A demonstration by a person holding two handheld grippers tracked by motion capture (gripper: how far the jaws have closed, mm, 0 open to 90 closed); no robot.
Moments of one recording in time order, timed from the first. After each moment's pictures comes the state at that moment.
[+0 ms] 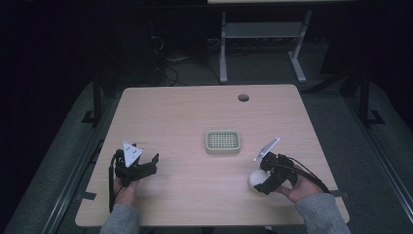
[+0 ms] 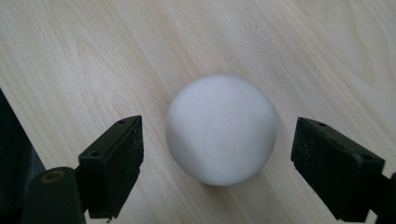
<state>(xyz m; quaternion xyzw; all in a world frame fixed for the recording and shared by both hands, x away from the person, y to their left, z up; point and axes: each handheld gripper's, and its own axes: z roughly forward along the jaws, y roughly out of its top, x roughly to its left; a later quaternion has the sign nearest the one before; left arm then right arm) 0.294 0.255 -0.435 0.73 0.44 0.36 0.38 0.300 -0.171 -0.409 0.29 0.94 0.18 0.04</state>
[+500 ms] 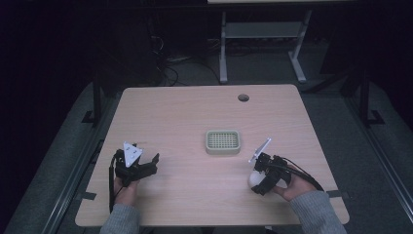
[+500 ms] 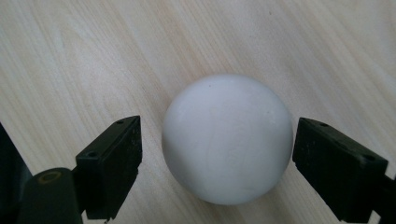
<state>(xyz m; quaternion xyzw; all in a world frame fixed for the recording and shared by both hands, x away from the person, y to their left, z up) 0.294 0.255 -0.435 0.73 0.44 0.36 0.38 0.308 -0.159 -0.424 0.28 0.95 0.15 0.02</state>
